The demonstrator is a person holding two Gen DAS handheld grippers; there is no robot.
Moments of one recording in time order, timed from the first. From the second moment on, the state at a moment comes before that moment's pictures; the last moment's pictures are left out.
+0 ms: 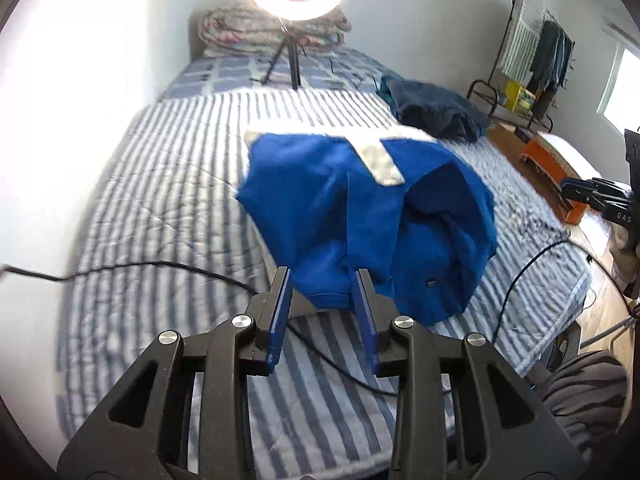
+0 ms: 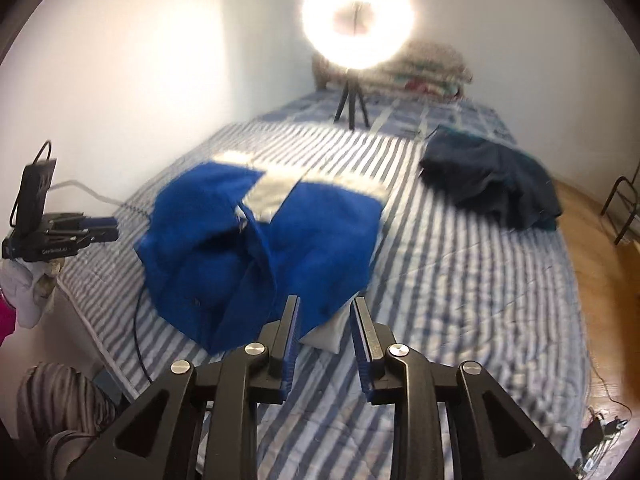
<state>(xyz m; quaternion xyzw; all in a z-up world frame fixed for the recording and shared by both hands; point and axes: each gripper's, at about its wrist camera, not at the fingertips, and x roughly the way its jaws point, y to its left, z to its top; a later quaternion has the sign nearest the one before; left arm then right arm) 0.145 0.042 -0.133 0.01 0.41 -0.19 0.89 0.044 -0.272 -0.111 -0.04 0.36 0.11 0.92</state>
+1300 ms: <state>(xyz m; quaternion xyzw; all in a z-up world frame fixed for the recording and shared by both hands) 0.275 0.096 -0.138 -0.21 0.48 -0.14 0.84 0.085 -0.285 -0.119 -0.01 0.36 0.11 0.93</state>
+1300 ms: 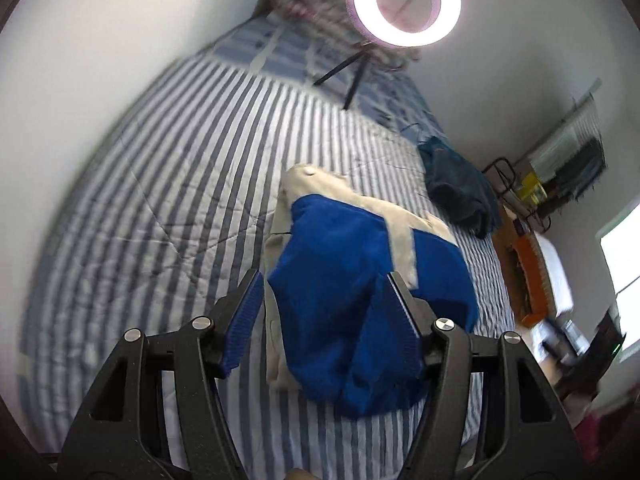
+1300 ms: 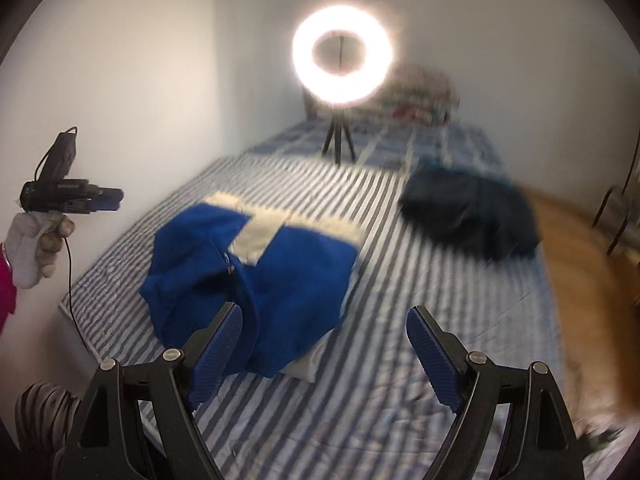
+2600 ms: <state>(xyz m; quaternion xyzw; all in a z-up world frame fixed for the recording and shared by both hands) 0.260 0.074 -0.180 -0.12 0.47 -0.11 0.87 0.114 -0.282 -0.168 0.12 0.40 0.22 0.88</state>
